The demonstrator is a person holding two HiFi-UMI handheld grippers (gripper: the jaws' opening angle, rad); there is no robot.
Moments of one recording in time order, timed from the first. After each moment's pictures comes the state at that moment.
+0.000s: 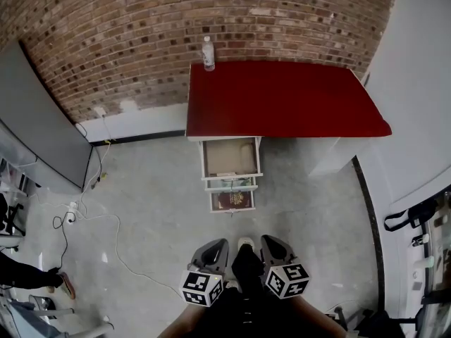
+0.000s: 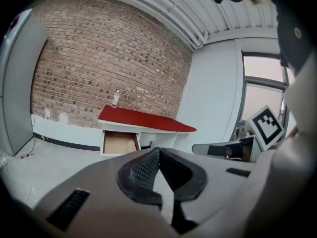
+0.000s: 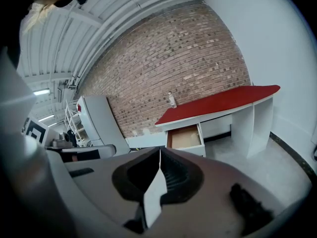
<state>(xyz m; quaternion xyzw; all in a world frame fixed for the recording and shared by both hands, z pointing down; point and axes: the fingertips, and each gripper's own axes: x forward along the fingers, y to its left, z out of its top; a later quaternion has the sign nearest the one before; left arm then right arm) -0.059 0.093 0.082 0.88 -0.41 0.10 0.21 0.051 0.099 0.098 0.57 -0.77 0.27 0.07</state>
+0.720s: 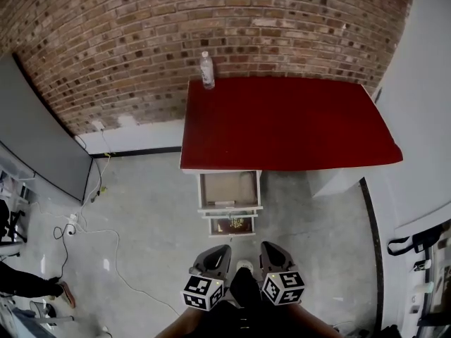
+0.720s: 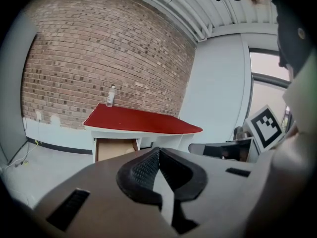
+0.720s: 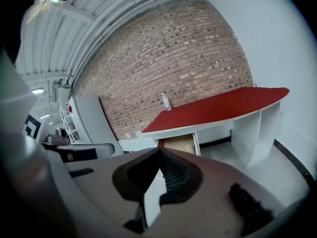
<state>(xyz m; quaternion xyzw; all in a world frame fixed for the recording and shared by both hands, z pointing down) -0.003 -0.039 0.086 0.88 -0.40 0.13 0.22 0.098 -0.037 0.106 0.58 -0.77 0.27 0.08</state>
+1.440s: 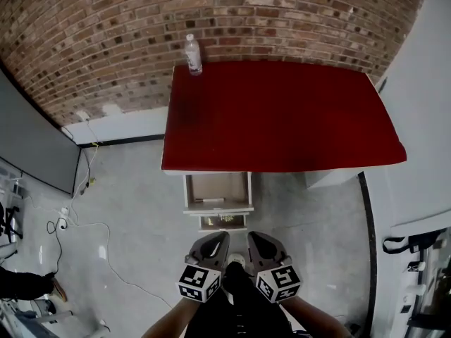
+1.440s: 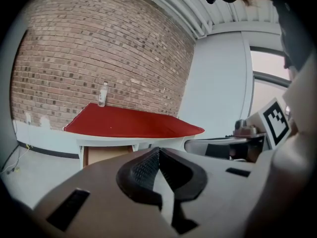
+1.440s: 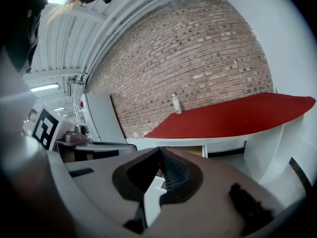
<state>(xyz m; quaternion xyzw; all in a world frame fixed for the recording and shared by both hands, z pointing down) 0.044 -0.127 0.096 0.89 -0.38 0.13 0.21 0.104 -0.119 0.096 0.52 -0.82 0.23 0.09</state>
